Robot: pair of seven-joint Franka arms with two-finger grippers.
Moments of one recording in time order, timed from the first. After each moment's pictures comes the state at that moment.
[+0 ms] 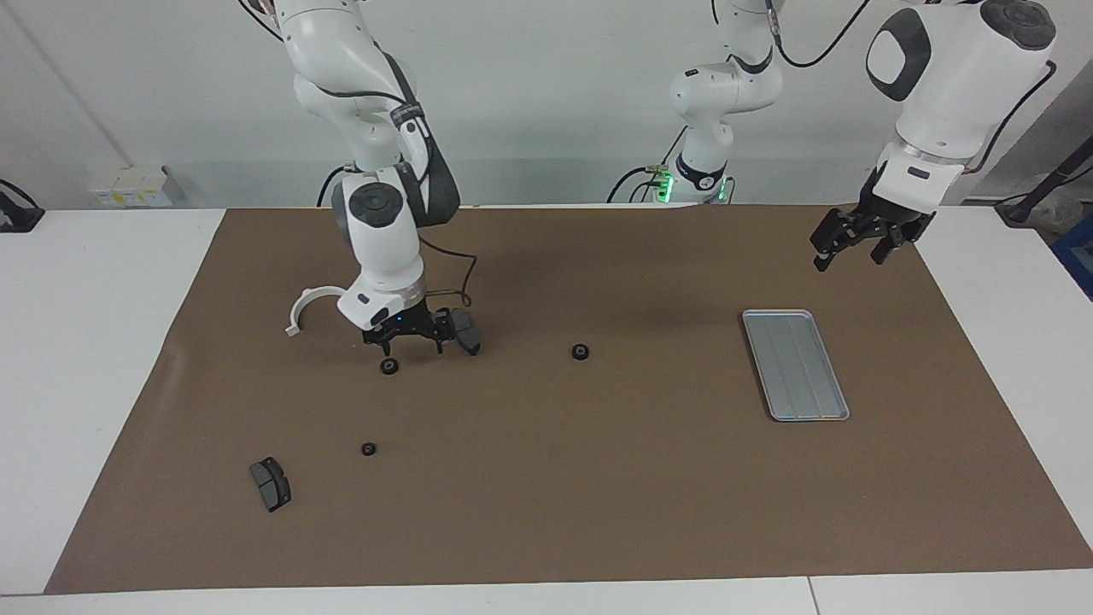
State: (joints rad) left arm 0.03 0.04 -0.17 -1.70 -0.01 1.75 -0.21; right arm 0.00 0.20 0.17 -2.13 -0.08 2.38 0.15
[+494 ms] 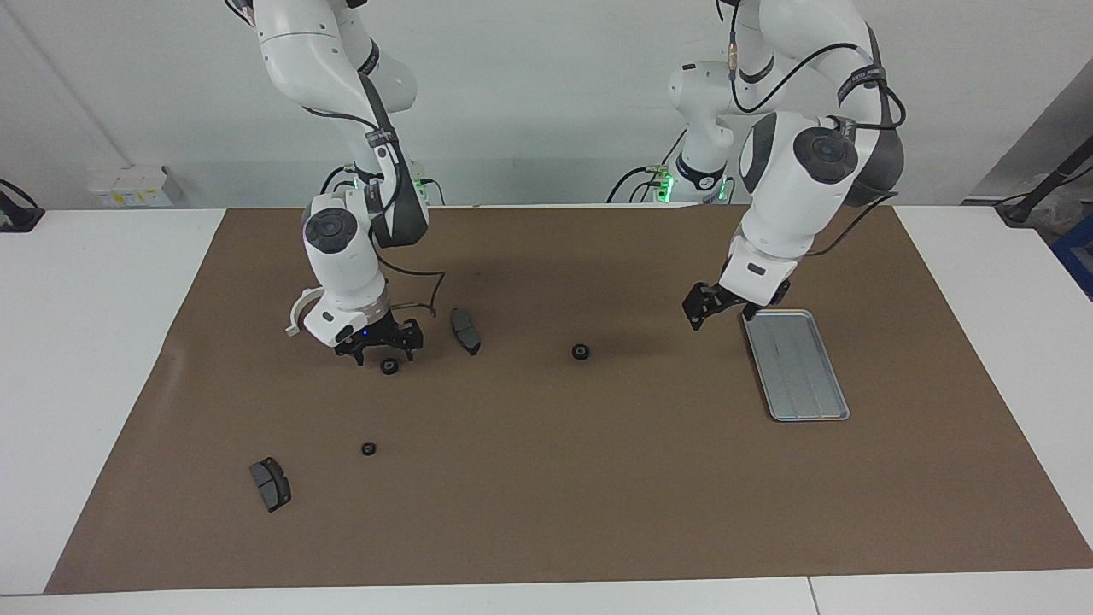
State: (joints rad) left arm -0.16 0.22 -0.18 -1.71 -0.02 1.92 -0.47; right arm -0.01 0.23 0.17 -2.16 -0.08 2.42 0.15
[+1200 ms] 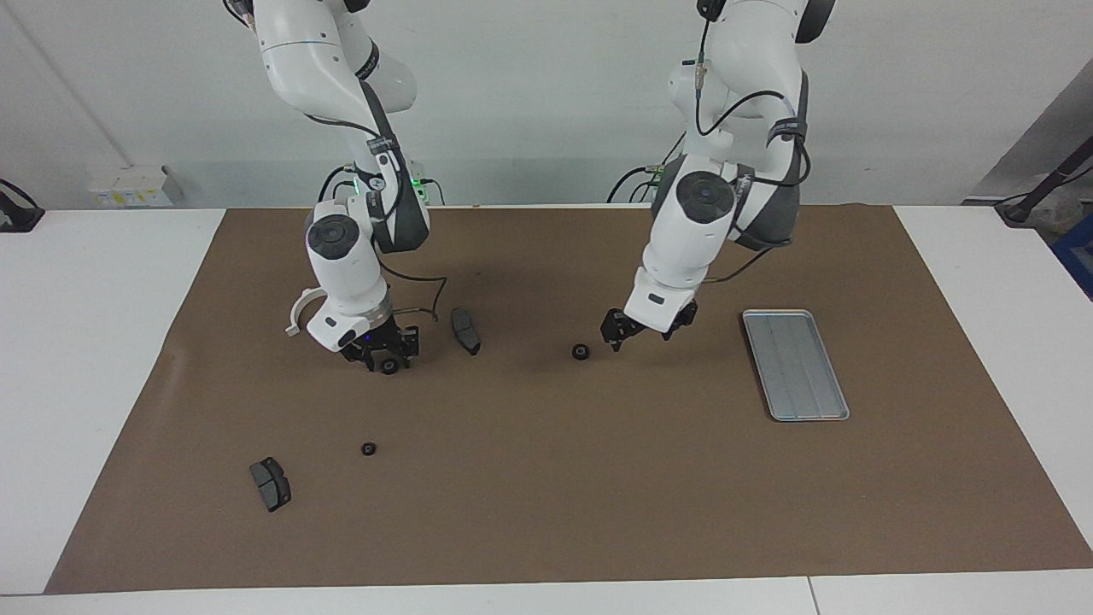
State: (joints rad) left arm -0.45 0.36 -0.18 -1.82 -0.02 2.22 -0.77; right arm -0.01 0.26 0.17 -2.16 -0.08 2.48 0.15
